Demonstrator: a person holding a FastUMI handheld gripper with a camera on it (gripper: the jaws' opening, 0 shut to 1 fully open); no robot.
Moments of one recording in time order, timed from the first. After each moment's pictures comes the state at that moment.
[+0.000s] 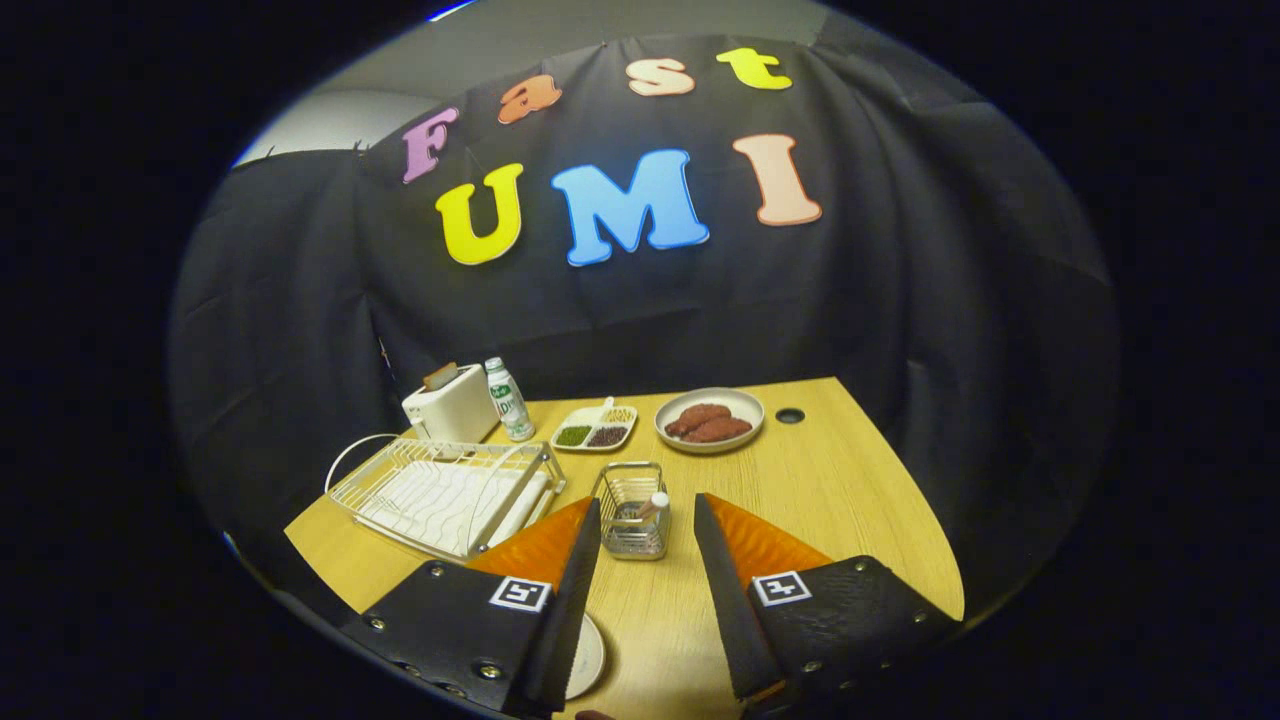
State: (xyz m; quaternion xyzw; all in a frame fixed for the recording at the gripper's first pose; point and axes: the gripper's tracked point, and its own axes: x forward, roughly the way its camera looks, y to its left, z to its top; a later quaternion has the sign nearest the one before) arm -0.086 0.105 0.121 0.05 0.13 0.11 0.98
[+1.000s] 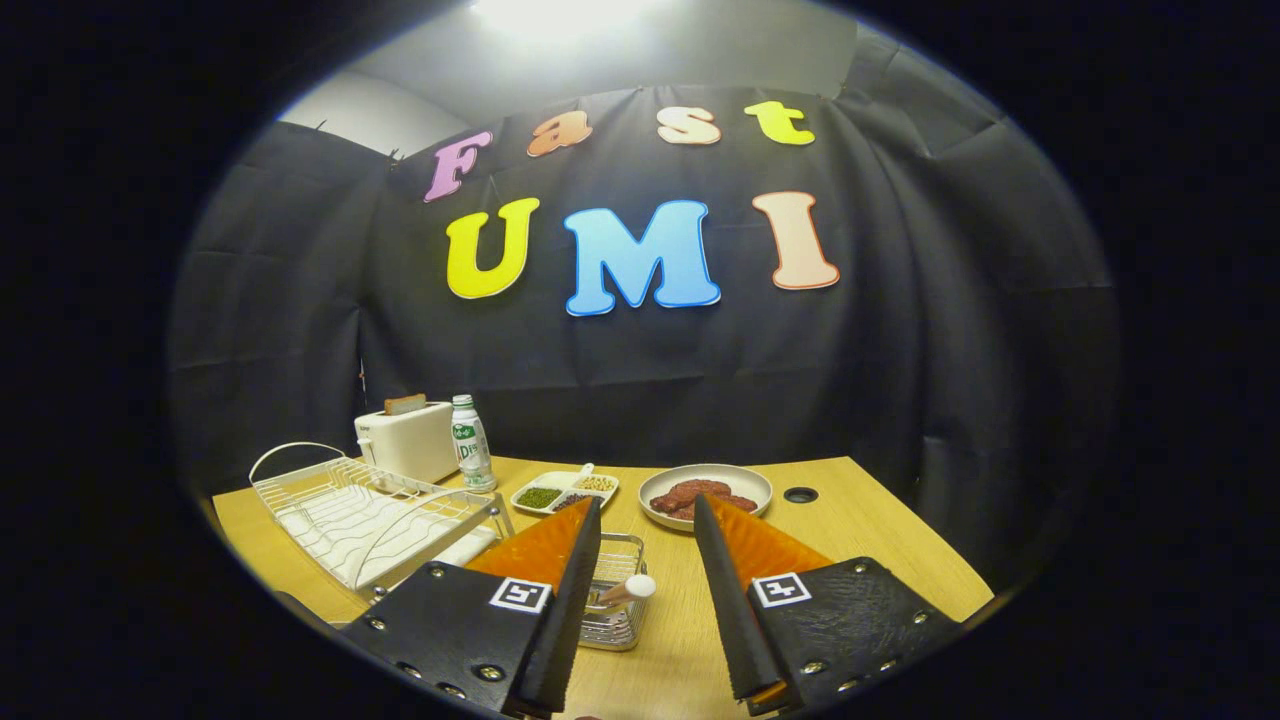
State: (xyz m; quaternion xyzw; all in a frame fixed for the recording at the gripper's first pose) arm 0.017 0.125 0.064 0.01 0.02 0.10 1.00
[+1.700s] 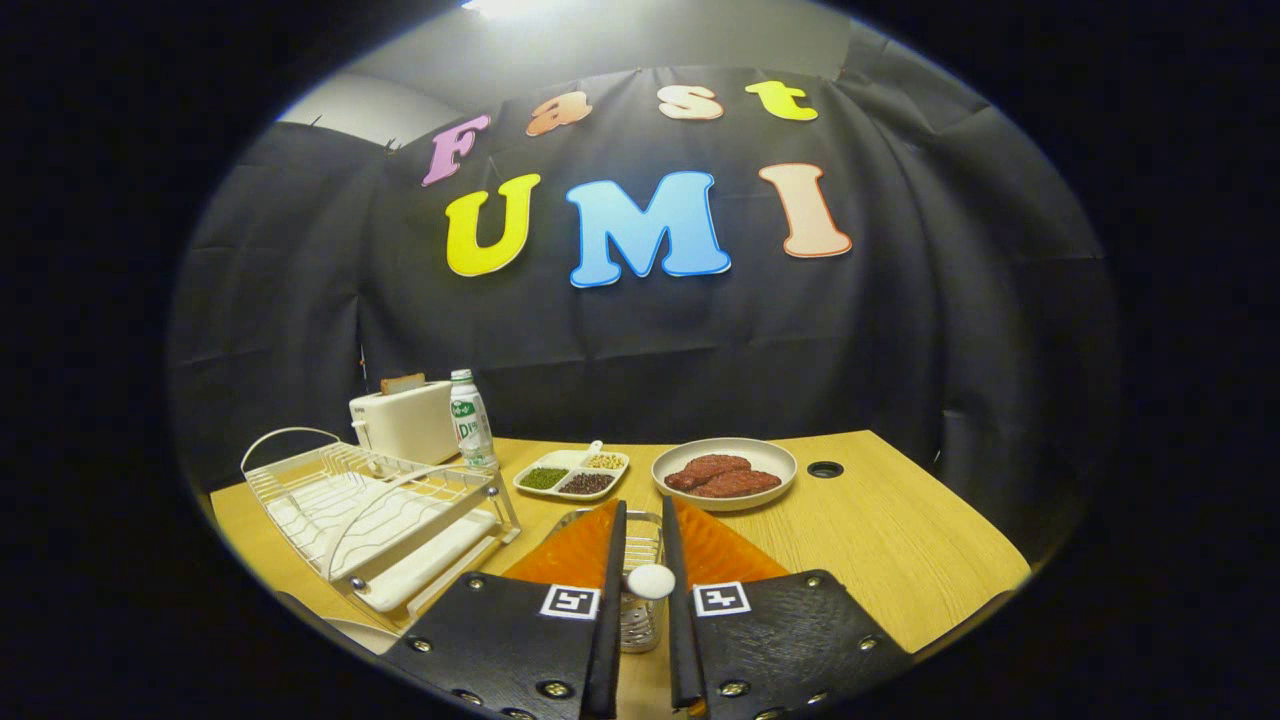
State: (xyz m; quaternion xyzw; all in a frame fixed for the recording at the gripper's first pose) arm 0.039 0.141 0.034 0.02 0.03 0.09 1.00
